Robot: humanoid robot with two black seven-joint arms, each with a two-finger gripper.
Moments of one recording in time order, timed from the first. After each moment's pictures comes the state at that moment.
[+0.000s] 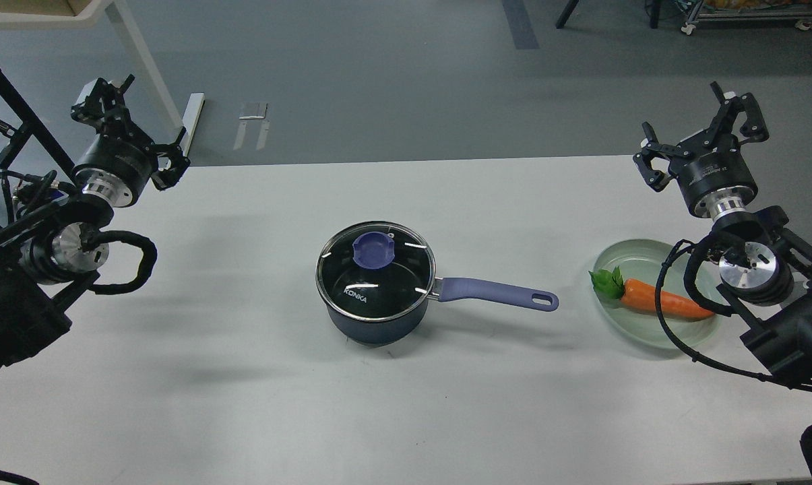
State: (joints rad) left arm -0.79 0.50 -0.46 -0.70 -0.24 -0.23 -0.40; right arm 0.66 -0.38 0.85 0.73 0.14 0.30 0.36
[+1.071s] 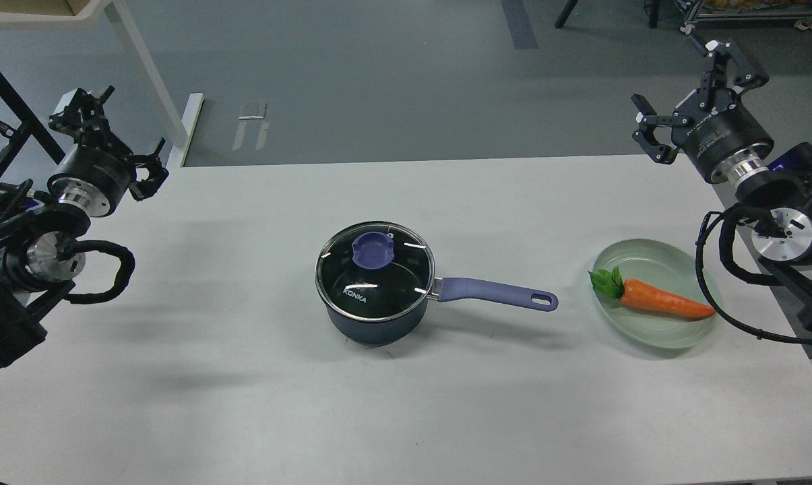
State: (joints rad) left arm -0.79 0.55 -0.45 -0.69 -0.23 -0.23 -0.39; right arm 0.83 -0.59 0.51 0.89 0.14 0.29 0.37
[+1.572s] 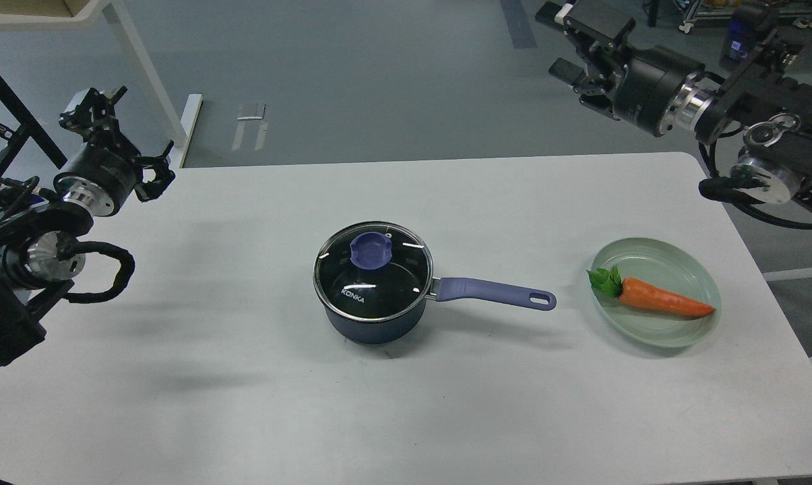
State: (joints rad) left arm -0.80 0.55 -0.44 -0.68 -0.18 -0.26 -0.35; right arm 1.30 -0.70 -0.02 1.20 -0.47 0.10 0.37
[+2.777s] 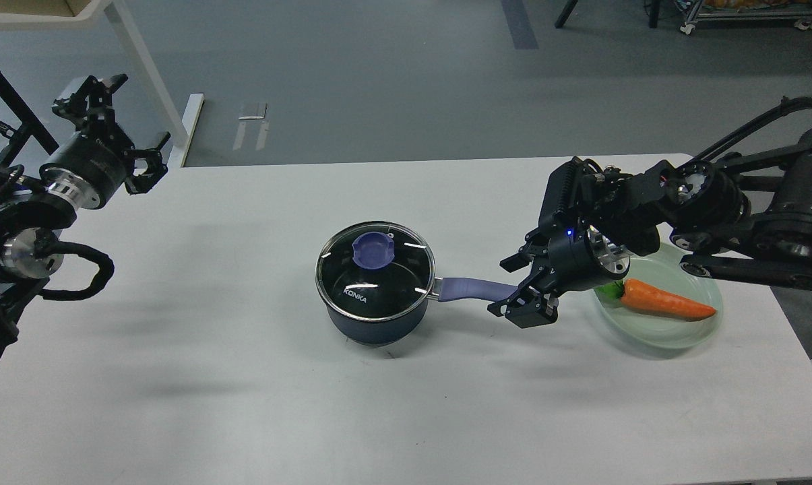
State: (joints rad) left arm -0.81 0.61 -0.44 -0.72 -0.09 -0.33 -0.36; right arm 1.62 -0.44 -0.70 1.32 -1.58 0.09 0.43
